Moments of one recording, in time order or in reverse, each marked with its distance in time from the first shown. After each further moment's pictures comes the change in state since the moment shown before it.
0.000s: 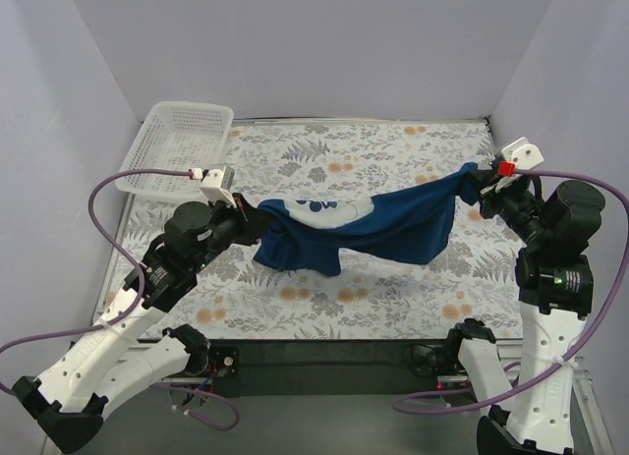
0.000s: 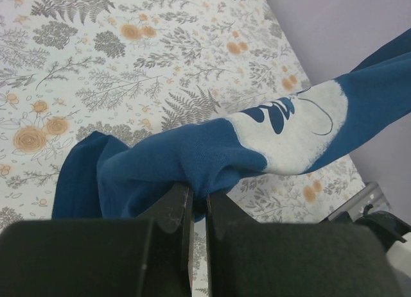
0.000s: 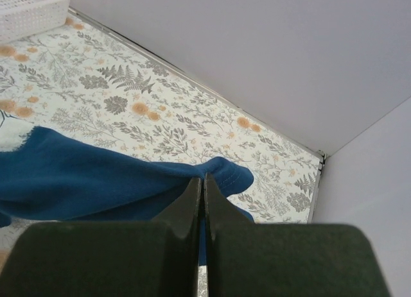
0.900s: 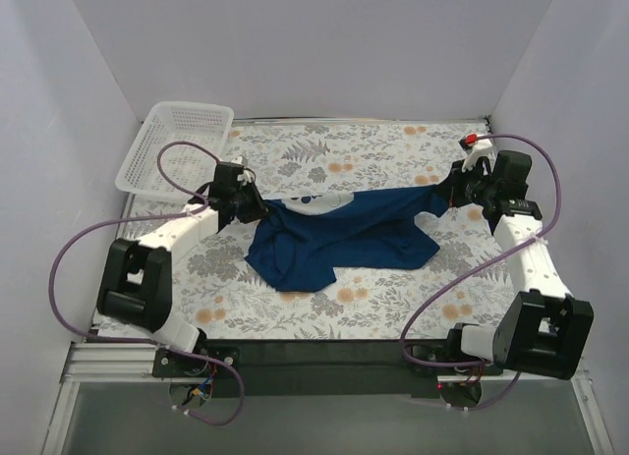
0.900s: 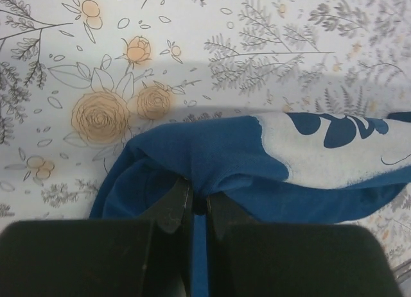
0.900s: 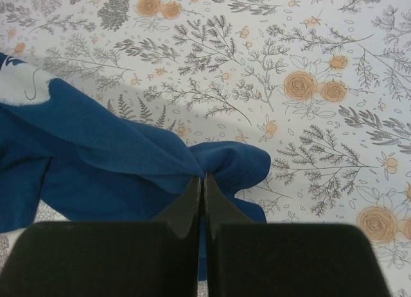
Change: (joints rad) left arm 0.362 0.718 0.043 0.162 0.236 -0.103; right arm 0.003 0.502 -0.232 0.245 -0.015 0.185
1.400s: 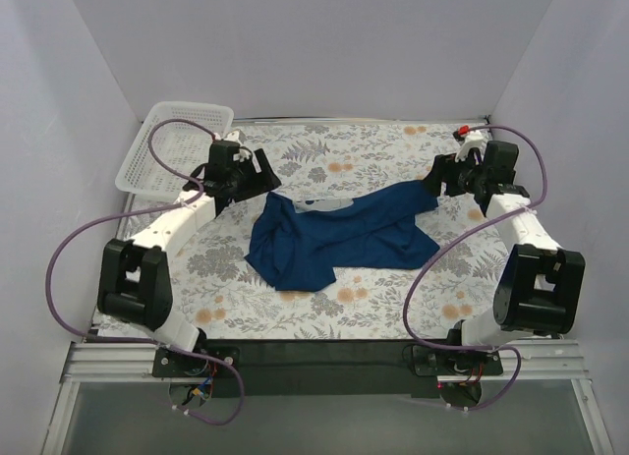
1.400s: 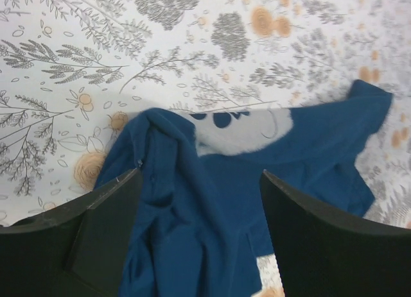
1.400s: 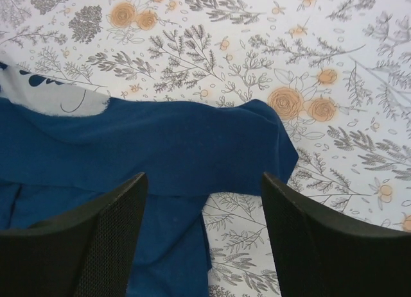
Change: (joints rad) left arm 0.012 0.081 0.179 0.004 -0.038 0.057; right arm 0.019 0.269 0.076 0.143 0.033 0.046
